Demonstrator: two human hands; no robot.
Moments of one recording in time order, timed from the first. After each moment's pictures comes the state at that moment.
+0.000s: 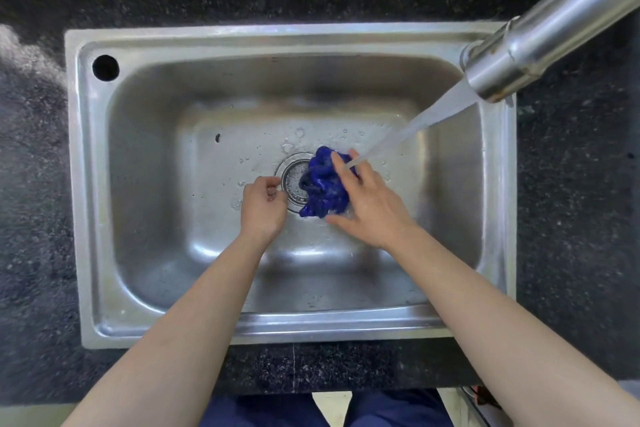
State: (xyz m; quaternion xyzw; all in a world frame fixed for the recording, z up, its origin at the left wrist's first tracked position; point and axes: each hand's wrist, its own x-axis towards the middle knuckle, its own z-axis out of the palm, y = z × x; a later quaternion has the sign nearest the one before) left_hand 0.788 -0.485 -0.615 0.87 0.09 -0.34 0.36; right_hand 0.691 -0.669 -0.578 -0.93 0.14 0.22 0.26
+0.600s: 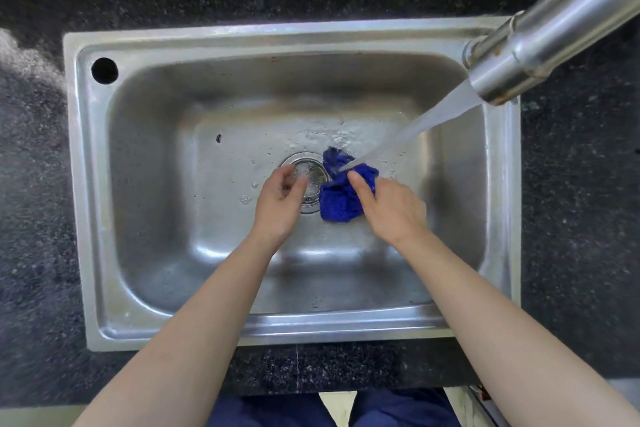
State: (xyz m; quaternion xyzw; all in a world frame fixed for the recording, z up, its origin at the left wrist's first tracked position) left_hand 0.780 -0.505 -0.597 0.80 0.09 -0.36 0.48; right_hand 0.694 -0.675 -0.558 -0.85 0.37 0.28 0.27
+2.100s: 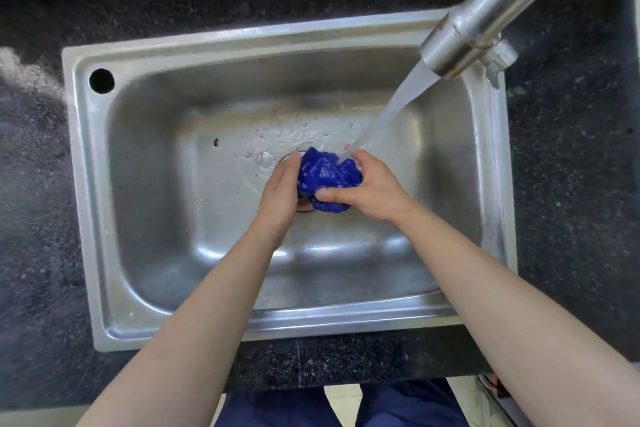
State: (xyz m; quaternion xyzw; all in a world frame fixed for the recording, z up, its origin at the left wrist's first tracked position) left_hand 0.787 -0.526 -0.564 0.71 0.13 -0.43 0.55; right_hand 0.706 -0.678 -0.576 -0.65 0.35 0.19 0.65
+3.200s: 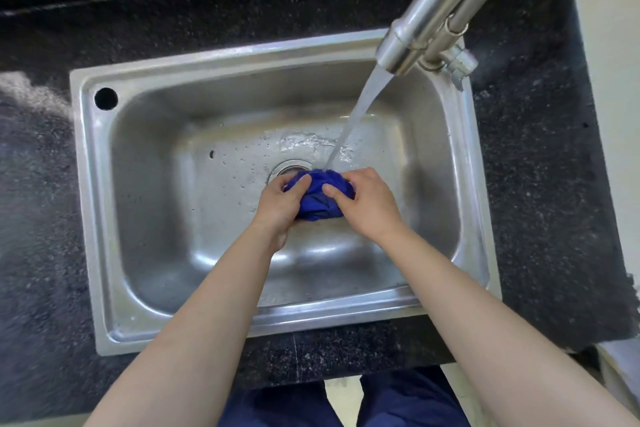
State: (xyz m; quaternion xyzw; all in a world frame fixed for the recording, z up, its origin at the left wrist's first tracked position) left_hand 0.778 -0.535 -0.556 0.70 0.21 -0.44 0.52; right_hand 0.689 -0.662 -0.553 -0.82 0.35 0.17 0.42
